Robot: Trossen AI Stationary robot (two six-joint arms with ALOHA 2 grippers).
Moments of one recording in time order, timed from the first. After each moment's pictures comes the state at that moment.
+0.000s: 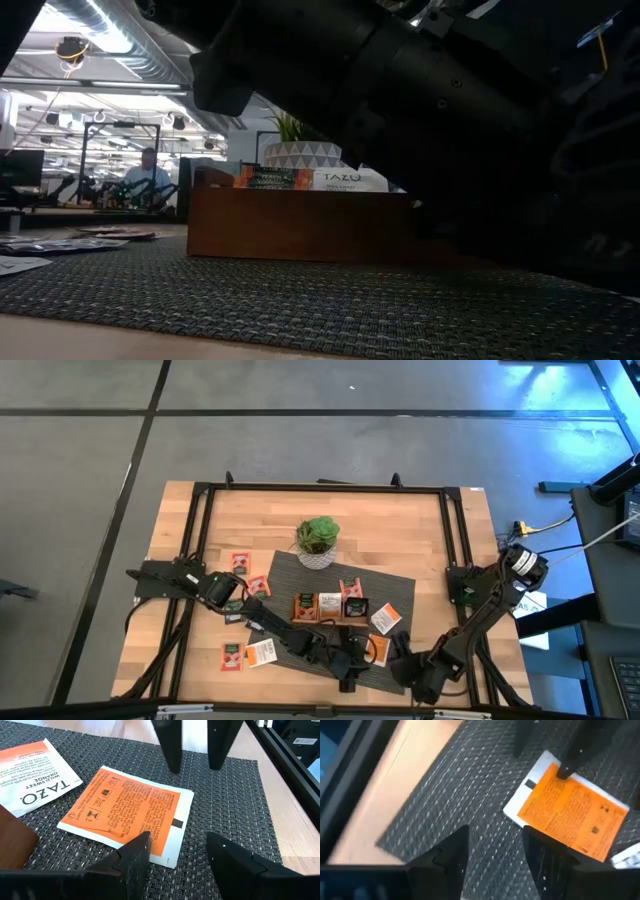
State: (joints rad) left arm -0.46 2.45 1.64 0.23 -0.35 -0.33; right arm 0.95 1.74 0.90 -0.32 0.37 0.51
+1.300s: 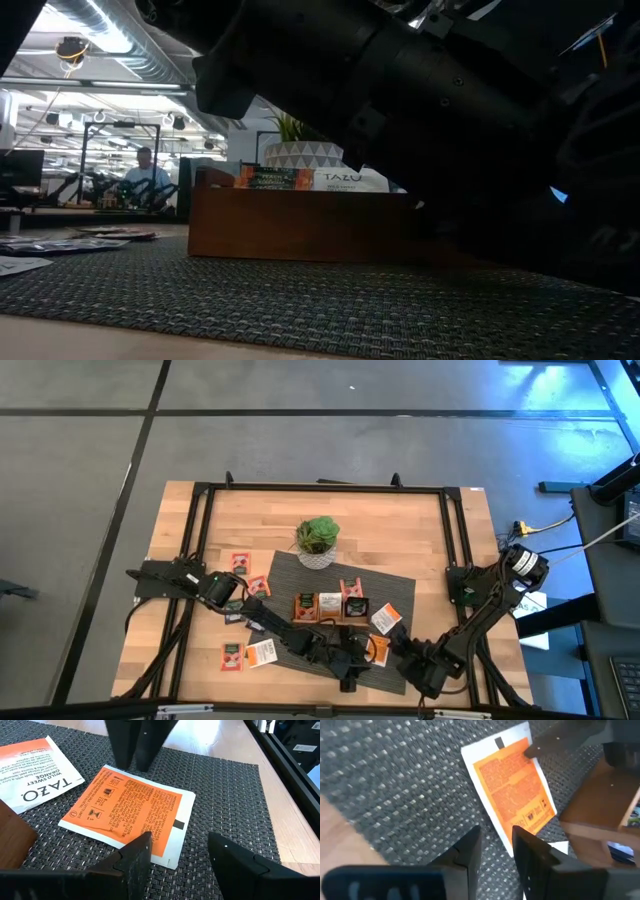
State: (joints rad) left arm -0.46 2.45 1.63 0.26 -0.34 -0.35; right arm 0.97 1.74 0.84 -0.43 0.57 0.00
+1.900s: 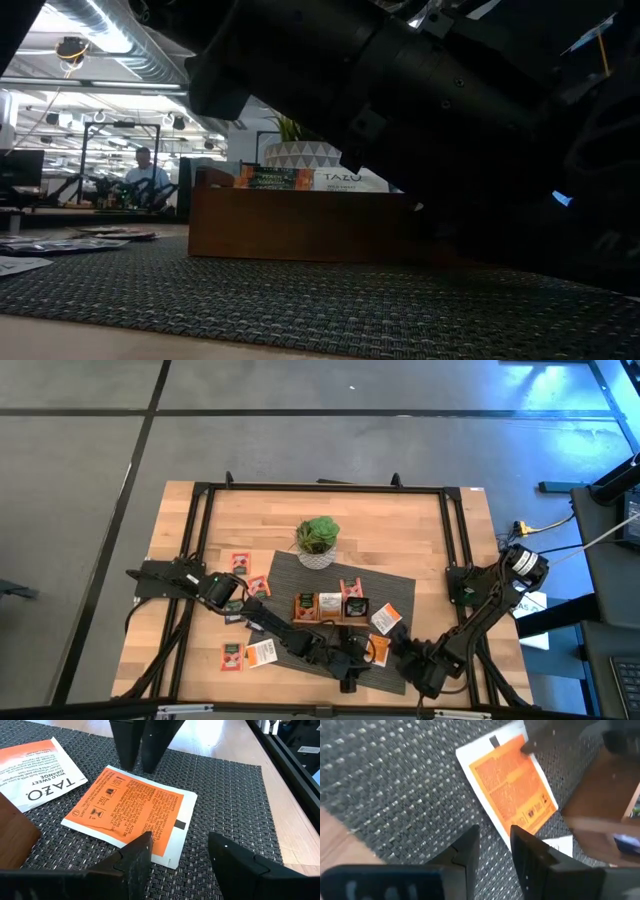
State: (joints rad) left arm -0.46 2.45 1.63 0.27 -0.38 -0.35; right arm 0.97 1.74 0.84 -0.43 0.56 0.08
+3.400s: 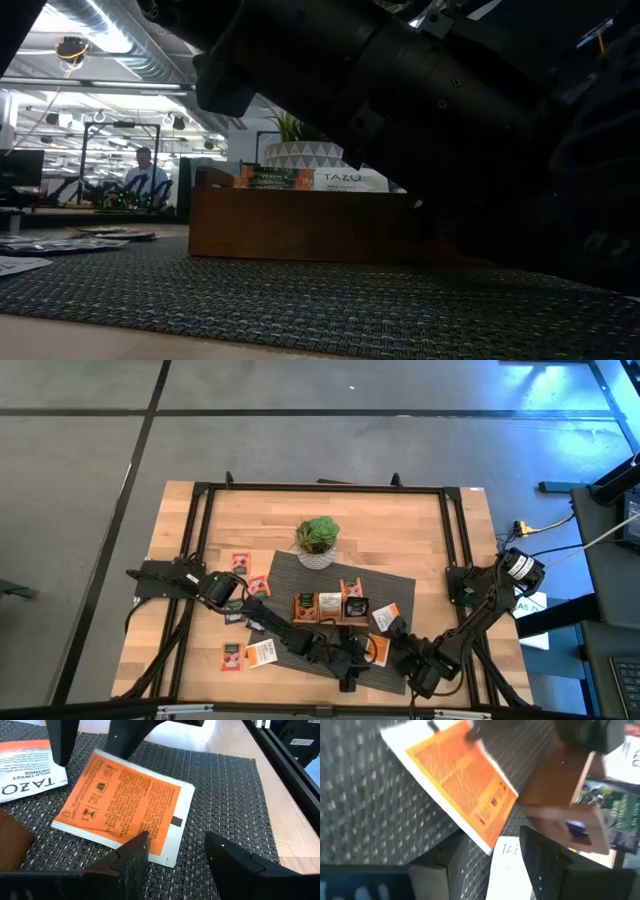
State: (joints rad) left arm -0.46 2.45 1.64 0.23 -0.34 -0.33; right arm 0.94 1.79 0.89 -0.52 0.73 0.13
